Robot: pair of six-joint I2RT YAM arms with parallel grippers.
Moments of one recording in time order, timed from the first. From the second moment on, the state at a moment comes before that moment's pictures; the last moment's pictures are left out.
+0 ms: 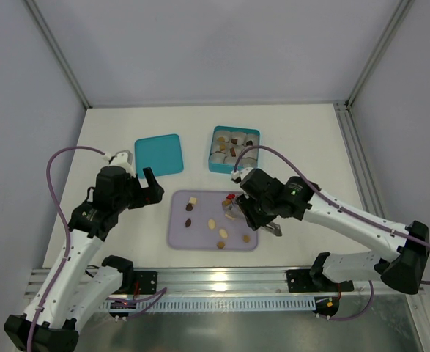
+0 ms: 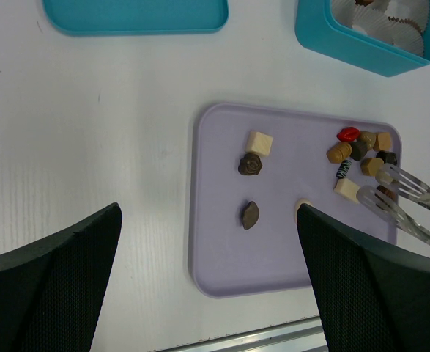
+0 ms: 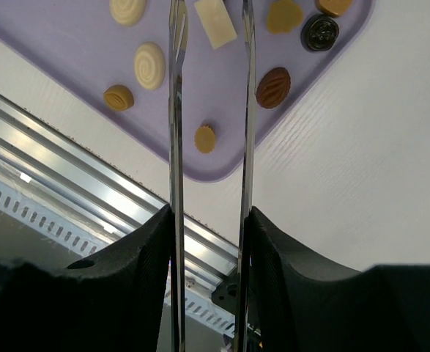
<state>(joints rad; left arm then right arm) -0.30 0.76 0.81 -0.70 -0.01 -0.45 0.96 1.23 1.11 -0.99 0.10 0.34</state>
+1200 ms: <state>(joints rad) -0.30 0.75 0.81 -0.70 -0.01 -0.45 0.98 1.30 1.06 -0.96 0.10 0.33</state>
